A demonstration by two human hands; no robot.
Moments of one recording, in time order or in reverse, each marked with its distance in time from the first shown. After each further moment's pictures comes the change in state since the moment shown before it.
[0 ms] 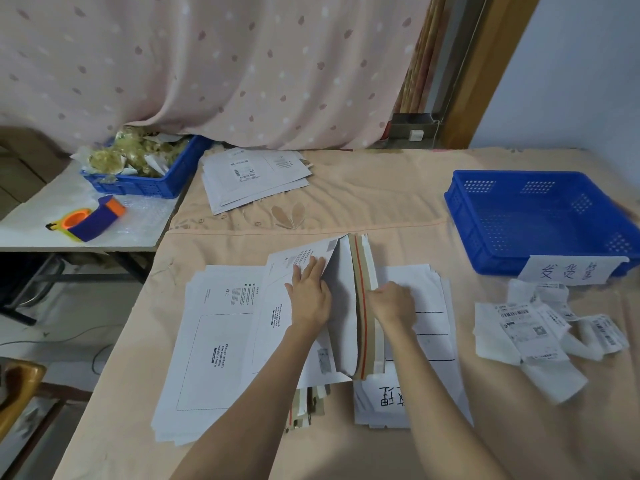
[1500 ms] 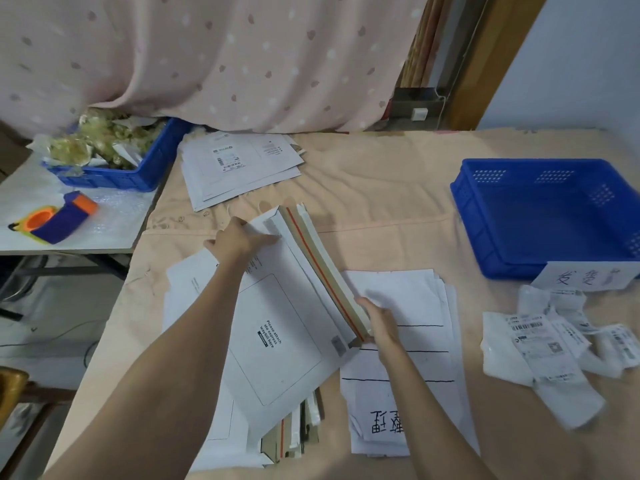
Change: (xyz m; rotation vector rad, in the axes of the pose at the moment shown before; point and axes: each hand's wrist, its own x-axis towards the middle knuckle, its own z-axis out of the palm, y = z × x) left_hand 0.138 -0.031 -0.087 0.160 0.094 -0.389; right_hand 0.041 0.015 0.039 0.652 -0.271 0.290
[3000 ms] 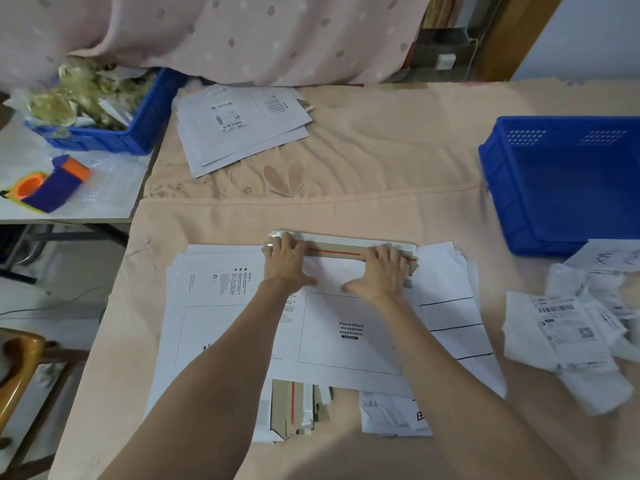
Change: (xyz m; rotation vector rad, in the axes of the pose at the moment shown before) left_hand -0.028 -0.038 0.102 0.528 -0.276 0.465; right_hand 0.032 -0.032 0.030 -1.188 0.190 -0.582
